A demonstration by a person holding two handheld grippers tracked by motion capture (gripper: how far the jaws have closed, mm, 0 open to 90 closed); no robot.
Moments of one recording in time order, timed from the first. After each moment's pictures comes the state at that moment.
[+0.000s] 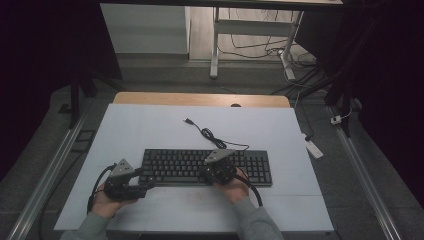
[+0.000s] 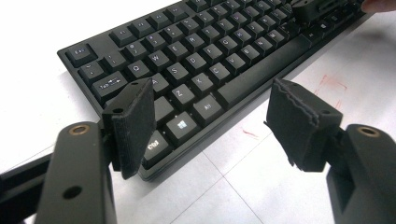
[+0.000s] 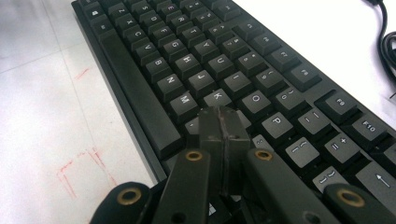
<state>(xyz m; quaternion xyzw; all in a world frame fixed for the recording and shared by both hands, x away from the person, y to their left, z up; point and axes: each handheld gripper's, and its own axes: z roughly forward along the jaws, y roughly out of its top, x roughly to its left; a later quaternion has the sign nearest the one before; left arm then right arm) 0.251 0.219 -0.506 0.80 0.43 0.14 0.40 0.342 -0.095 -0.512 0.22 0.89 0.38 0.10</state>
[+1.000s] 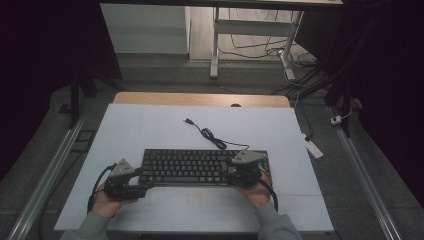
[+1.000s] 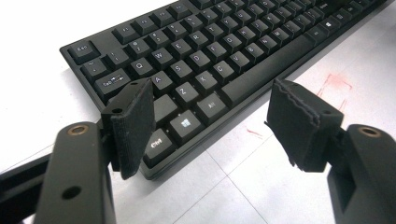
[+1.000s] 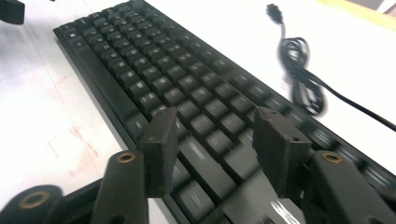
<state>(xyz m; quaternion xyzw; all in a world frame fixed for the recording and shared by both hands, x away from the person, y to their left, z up) 0.252 0.220 -0.508 0.80 0.43 0.14 0.40 0.327 -0.169 -0.492 0.26 0.85 0.44 0.16</state>
